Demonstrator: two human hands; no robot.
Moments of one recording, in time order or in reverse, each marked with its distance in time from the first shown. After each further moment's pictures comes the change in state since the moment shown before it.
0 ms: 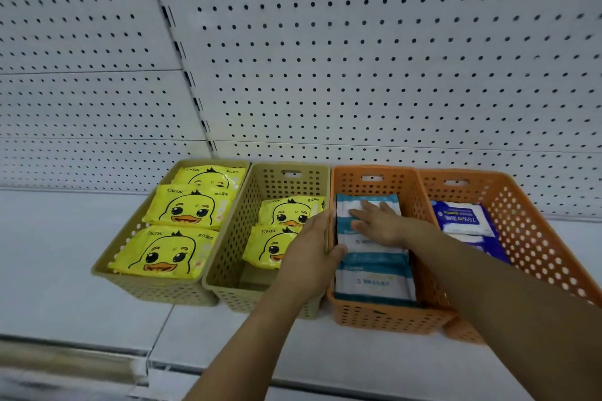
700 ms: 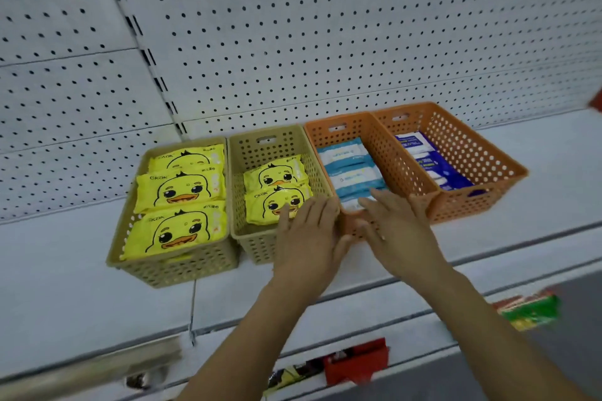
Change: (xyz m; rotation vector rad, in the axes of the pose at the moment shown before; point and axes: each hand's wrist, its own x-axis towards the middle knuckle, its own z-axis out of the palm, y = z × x) left_hand -0.089 -0.055 -0.023 0.603 0.026 0.517; right_hand -0.179 -0.104 0.121 0.002 0.822 0.164
